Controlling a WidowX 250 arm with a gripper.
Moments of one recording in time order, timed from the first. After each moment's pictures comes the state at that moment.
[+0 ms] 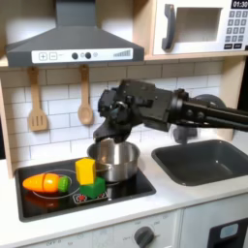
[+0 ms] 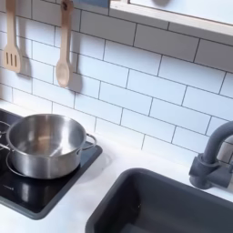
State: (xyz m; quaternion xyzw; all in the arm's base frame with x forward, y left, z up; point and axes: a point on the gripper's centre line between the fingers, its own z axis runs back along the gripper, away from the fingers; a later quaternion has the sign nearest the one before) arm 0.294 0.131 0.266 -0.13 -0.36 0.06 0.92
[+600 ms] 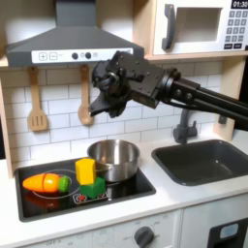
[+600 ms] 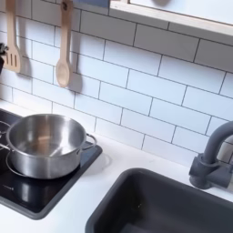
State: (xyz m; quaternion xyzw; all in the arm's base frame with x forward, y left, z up) arm 0.315 0.132 0.311 -0.15 -0.39 0.06 0.91
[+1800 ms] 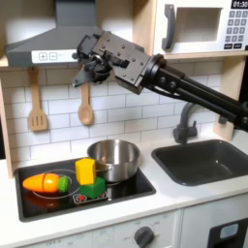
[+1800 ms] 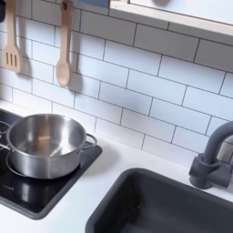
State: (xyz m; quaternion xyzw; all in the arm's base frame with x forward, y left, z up) arm 0.349 0.153 0.366 -0.17 -0.49 0.10 0.85
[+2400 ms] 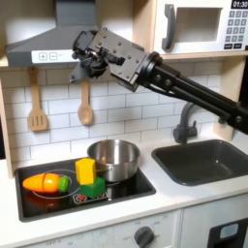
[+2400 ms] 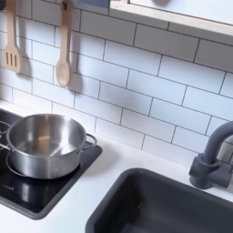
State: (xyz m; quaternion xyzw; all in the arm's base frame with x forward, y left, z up) arm 0.357 0.158 0.374 -0.18 -0.50 0.12 0.84
